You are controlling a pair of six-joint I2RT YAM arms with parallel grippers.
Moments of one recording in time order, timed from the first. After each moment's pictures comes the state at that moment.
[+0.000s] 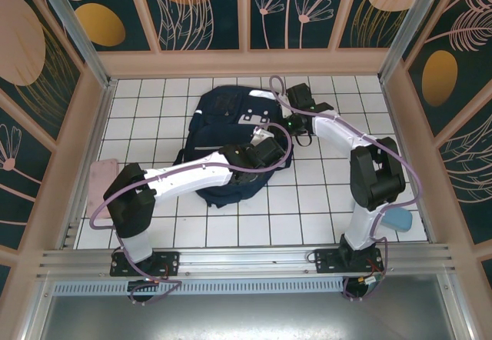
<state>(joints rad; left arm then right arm) -1.04 1.78 1.39 -0.68 -0.54 -0.47 0.40 1.81 1.35 -0.54 -0.20 0.16</state>
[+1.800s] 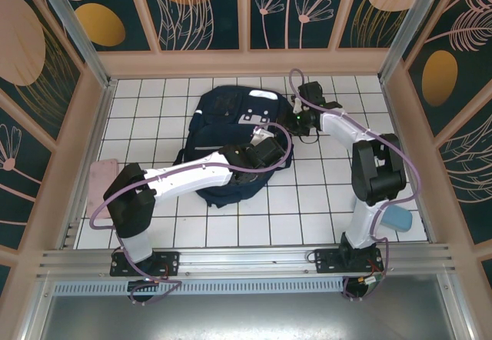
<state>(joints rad) -1.04 1.78 1.39 -0.67 -0.54 -0.48 0.31 1.85 1.35 -0.49 -0.37 0.49</state>
